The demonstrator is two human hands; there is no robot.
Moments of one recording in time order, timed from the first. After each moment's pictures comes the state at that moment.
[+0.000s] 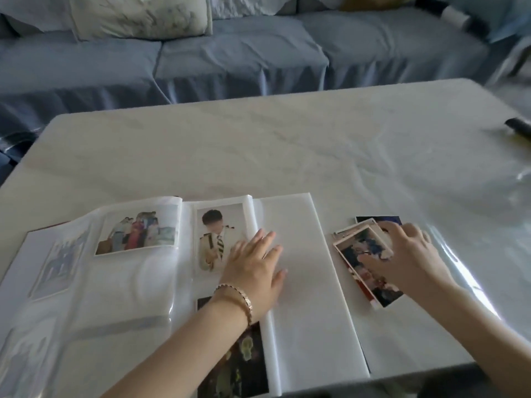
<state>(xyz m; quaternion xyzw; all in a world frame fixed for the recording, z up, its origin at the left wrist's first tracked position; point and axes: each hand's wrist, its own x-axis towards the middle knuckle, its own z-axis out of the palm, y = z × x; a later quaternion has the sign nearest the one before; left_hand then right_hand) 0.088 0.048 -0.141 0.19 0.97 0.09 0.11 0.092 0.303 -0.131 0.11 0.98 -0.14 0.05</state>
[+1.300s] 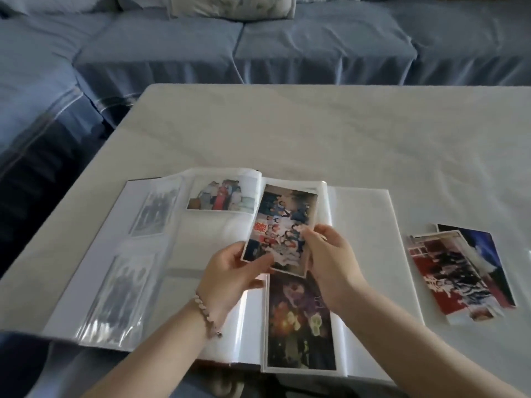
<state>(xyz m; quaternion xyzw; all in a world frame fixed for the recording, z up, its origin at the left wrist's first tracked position) 0.149 -0.052 -0.105 -0.19 0.69 0.69 0.09 0.107 0.089 -0.110 0.19 0.62 -0.73 0.19</state>
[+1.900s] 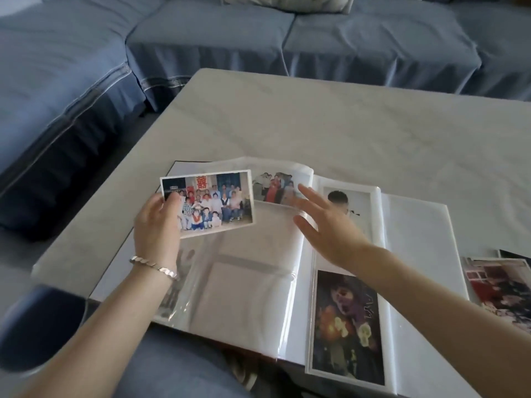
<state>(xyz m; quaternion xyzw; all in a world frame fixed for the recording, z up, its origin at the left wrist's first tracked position) 0.148 -0.194 -0.113 -0.32 0.70 0.57 -0.28 0.055 0.038 -0.132 -0.29 0.91 -0.27 0.11</state>
